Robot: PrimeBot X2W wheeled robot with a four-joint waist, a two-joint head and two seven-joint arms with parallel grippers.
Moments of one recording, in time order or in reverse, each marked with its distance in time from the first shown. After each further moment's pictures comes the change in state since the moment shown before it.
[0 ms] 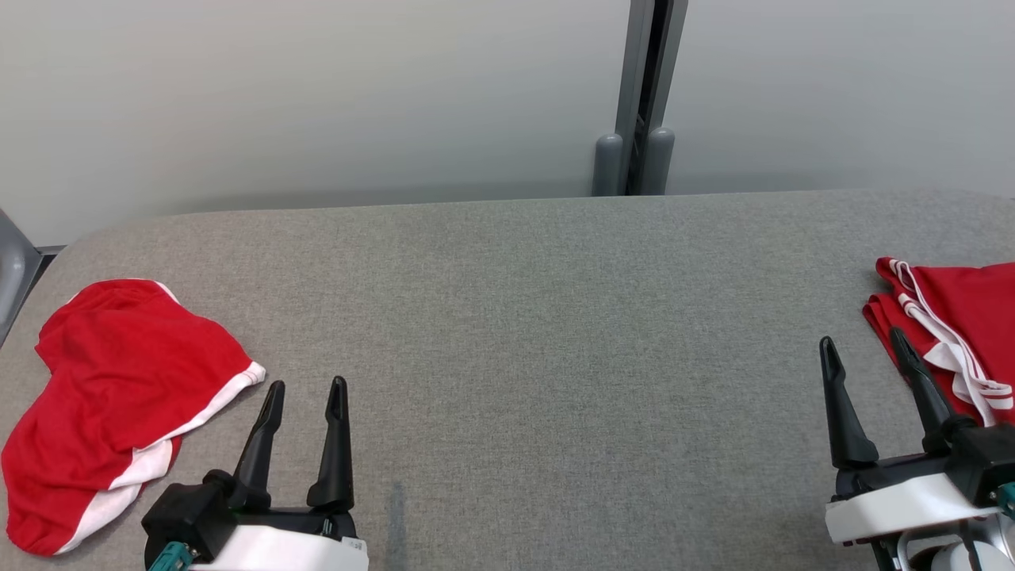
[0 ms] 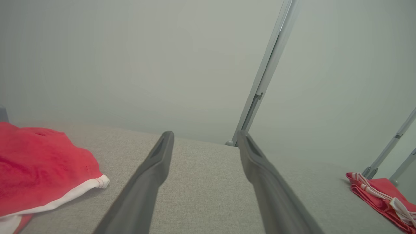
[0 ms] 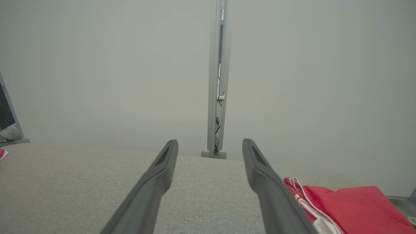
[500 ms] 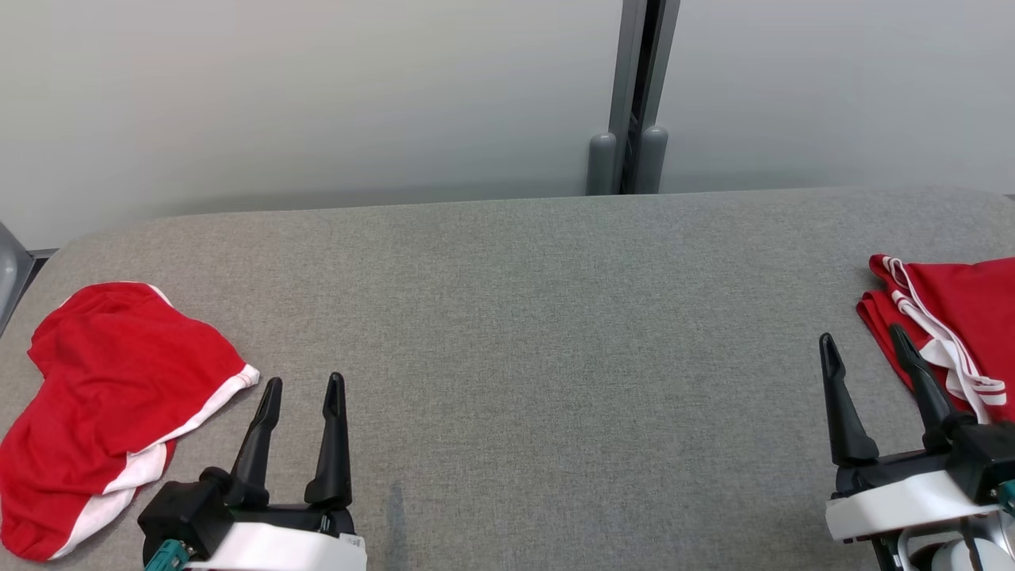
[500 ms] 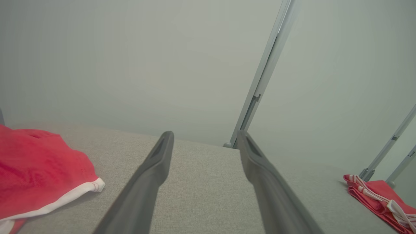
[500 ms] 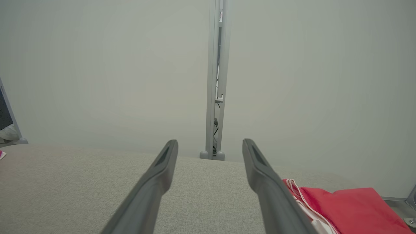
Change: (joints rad) left arm -0.005 0.000 0.004 -0.004 -0.008 0.000 0.000; right arm -0.005 -0.004 0.004 -0.004 0.000 0.000 0.000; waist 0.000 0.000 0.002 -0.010
